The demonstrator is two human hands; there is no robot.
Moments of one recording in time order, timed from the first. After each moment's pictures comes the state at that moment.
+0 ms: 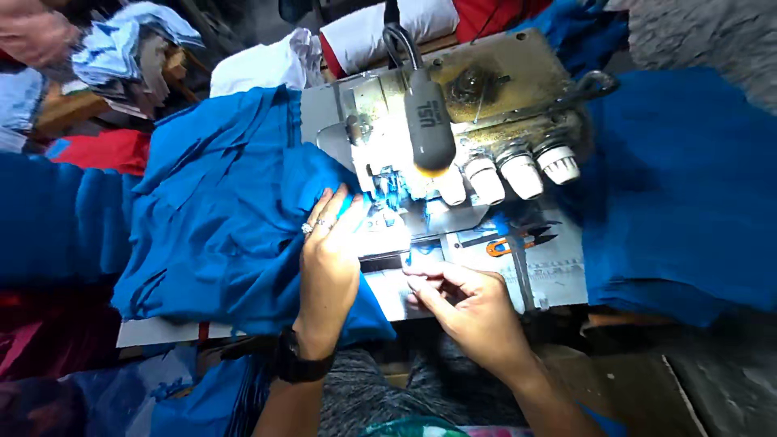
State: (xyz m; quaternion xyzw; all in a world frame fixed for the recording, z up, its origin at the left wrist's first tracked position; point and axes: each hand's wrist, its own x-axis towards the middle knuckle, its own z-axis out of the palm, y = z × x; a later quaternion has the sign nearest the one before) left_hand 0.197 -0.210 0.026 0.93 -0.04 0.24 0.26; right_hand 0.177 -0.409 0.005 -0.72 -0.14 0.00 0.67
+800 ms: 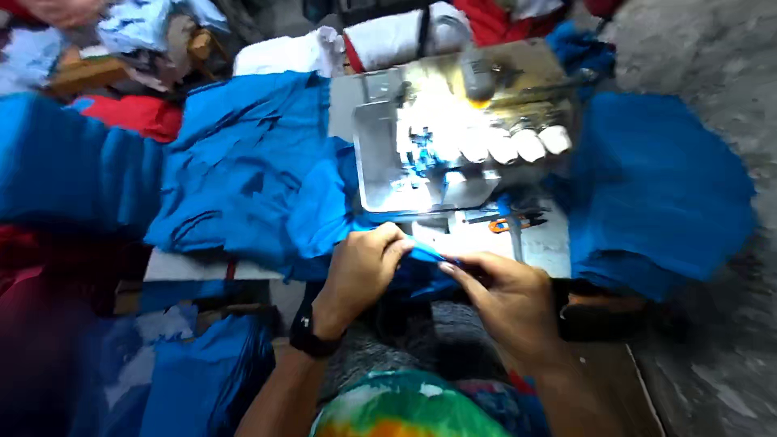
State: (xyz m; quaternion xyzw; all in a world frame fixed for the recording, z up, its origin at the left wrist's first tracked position) left_hand 0.124 -0.209 0.045 0.92 -0.07 0.03 0.39; right_hand 0.130 -0.433 0.024 -0.83 -0.19 -0.09 0.52
